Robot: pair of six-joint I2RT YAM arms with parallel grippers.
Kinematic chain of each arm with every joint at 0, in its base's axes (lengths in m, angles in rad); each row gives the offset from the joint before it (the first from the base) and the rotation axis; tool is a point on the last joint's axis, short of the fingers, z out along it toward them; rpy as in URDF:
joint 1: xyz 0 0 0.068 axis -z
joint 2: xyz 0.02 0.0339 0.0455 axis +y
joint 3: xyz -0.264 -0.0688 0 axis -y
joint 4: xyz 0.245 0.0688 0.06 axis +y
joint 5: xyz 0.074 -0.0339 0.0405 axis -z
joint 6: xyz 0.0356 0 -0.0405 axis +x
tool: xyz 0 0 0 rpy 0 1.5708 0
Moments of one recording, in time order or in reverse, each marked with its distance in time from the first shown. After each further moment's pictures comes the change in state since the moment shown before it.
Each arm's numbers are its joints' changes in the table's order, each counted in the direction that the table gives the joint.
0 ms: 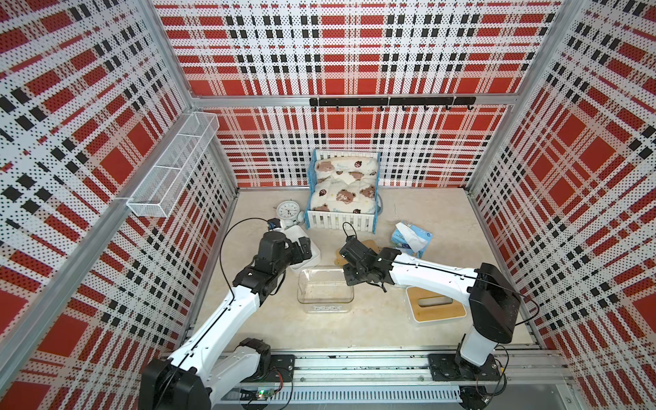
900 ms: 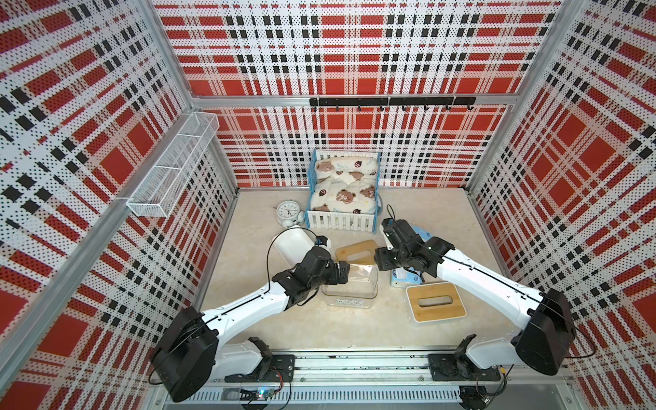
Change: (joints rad) left arm 0.377 0.225 -0.031 -0.109 0.007 -0.112; right arm 0.275 -0.302 -0.106 0.091 -0.063 -0.200
